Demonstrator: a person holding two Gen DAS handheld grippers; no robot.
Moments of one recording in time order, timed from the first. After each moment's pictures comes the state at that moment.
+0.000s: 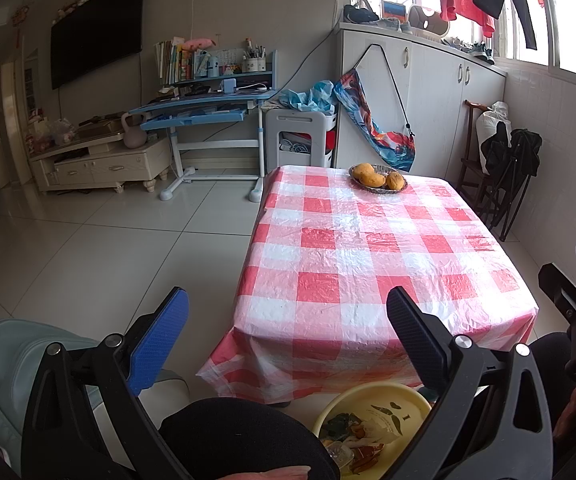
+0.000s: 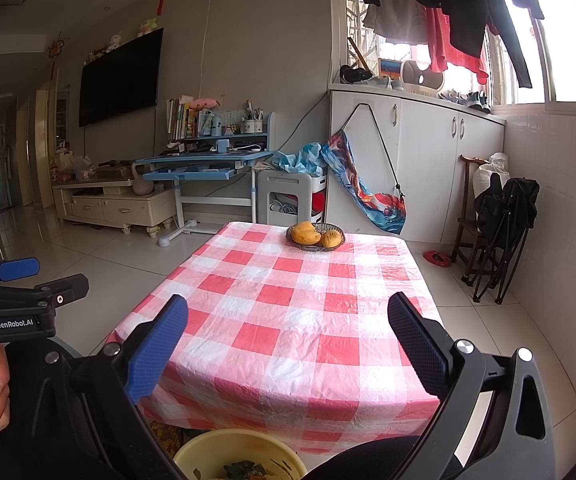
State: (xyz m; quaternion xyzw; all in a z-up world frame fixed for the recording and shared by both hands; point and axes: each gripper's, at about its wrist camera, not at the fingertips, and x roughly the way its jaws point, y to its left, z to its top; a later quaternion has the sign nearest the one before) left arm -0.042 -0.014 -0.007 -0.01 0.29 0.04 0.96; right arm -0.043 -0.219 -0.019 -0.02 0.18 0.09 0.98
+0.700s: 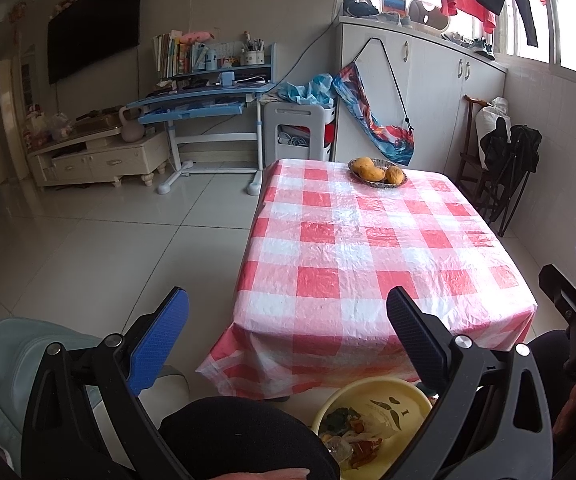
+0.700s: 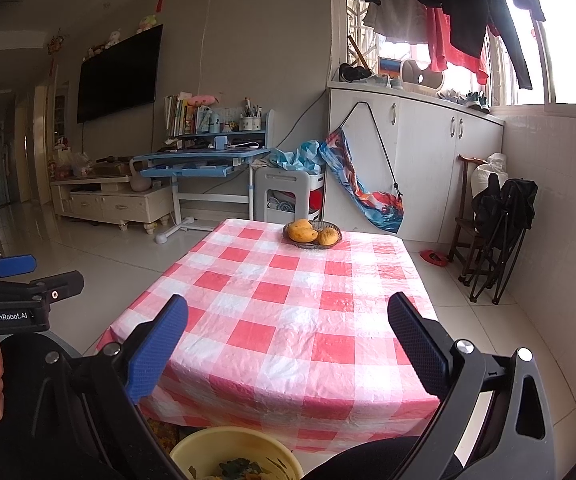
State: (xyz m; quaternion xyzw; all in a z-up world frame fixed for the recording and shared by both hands) left arm -0.039 -0.010 -0.014 -0.02 0.31 0.03 0.95; right arm -0.045 -0.222 -0.022 -0.02 0.18 0.09 0.98
